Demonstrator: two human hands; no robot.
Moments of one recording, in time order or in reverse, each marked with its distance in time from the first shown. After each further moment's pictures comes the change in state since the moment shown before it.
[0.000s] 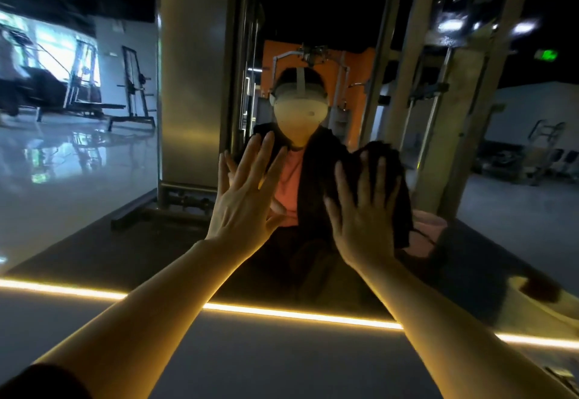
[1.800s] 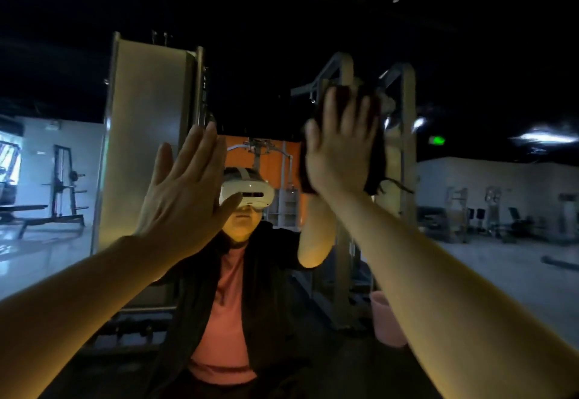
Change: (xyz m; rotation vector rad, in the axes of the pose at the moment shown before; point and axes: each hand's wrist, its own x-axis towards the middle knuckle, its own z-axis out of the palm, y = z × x) left_hand 0.178 -0.098 -0.096 0.169 0.298 0.147; right_hand 0.292 0.000 -0.083 0.001 0.292 0.341
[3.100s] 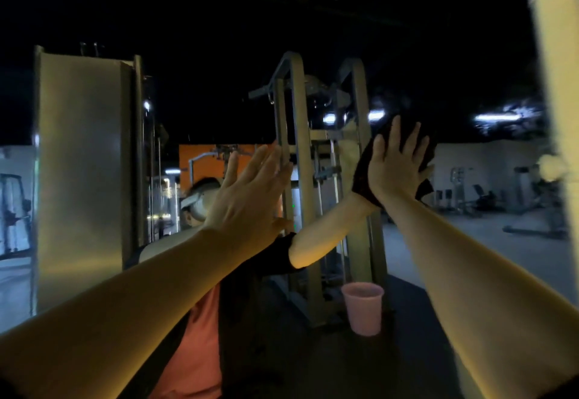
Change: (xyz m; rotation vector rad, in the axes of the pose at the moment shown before) left_hand 0.089 0.210 0.027 0.098 -0.282 0.243; right_hand 0.021 0.247 -0.039 0.013 -0.061 0.473
